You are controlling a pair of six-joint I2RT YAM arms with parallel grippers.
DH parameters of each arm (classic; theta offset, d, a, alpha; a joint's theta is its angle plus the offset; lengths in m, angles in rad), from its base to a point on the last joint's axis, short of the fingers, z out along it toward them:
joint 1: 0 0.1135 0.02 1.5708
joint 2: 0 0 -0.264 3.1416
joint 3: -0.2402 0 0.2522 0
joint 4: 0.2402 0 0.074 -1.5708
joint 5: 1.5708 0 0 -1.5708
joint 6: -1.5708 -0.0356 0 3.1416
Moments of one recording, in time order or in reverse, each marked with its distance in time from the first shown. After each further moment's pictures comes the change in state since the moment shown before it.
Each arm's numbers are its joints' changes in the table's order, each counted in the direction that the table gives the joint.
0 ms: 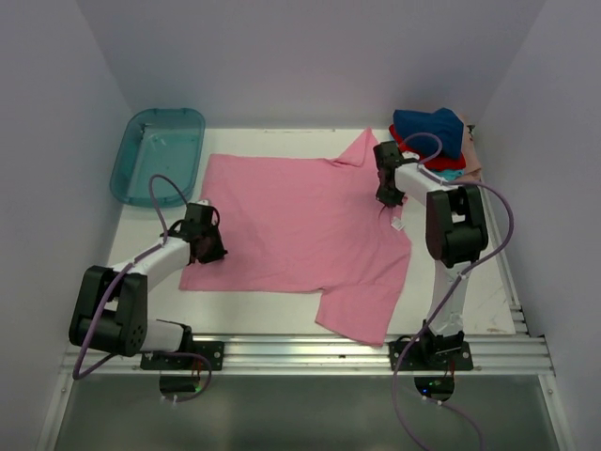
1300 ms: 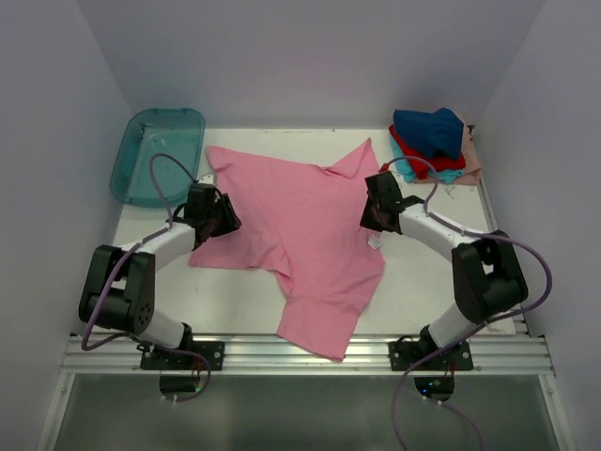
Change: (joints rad) left arm 0.001 -0.112 -0.118 -0.264 0.085 -0.003; right arm 0.178 0.489 0.487 -0.217 -0.207 0.004
